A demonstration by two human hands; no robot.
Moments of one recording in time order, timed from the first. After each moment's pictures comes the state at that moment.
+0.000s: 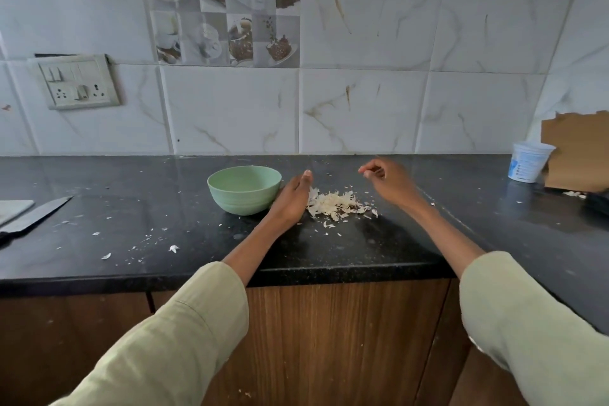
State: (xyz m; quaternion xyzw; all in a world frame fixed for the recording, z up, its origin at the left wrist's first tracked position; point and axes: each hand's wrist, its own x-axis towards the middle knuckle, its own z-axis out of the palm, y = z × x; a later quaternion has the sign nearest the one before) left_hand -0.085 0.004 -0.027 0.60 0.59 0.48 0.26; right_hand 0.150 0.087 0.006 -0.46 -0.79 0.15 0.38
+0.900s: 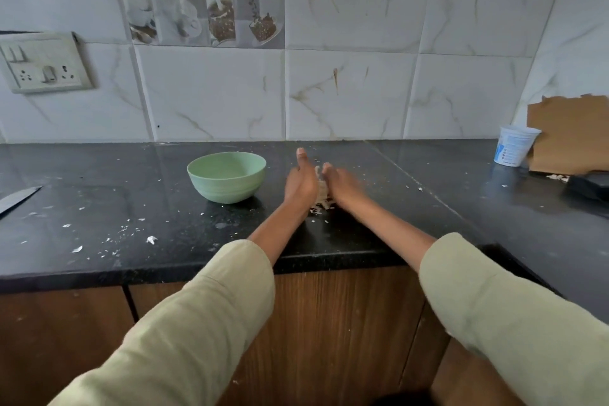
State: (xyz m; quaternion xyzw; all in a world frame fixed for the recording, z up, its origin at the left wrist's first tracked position) left_hand -0.022 0.019 -0.015 0.45 0.60 0.57 0.34; right_hand 0.080 0.035 -0.010 -0.51 -0.74 0.27 0.34
